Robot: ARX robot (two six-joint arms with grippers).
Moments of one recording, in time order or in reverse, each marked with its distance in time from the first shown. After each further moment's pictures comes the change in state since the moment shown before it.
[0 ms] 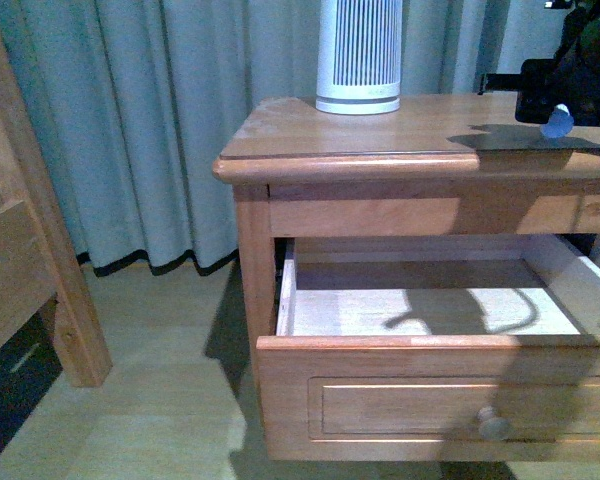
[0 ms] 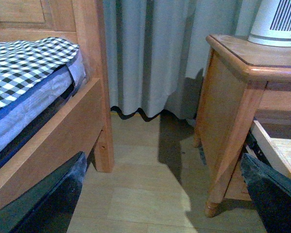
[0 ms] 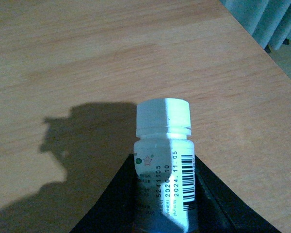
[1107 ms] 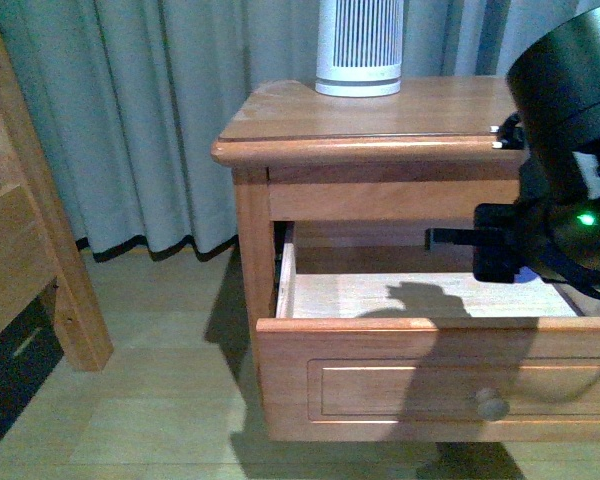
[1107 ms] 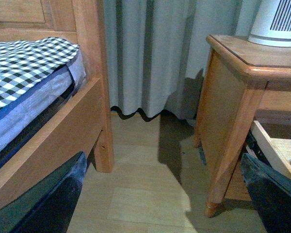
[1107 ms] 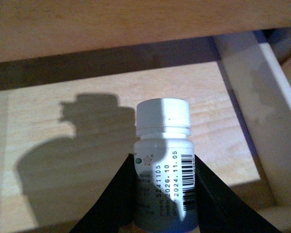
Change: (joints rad) left arm 0.000 0.000 0.000 0.000 0.000 0.000; right arm 0.222 -0.244 -0.698 0.256 0.080 0.102
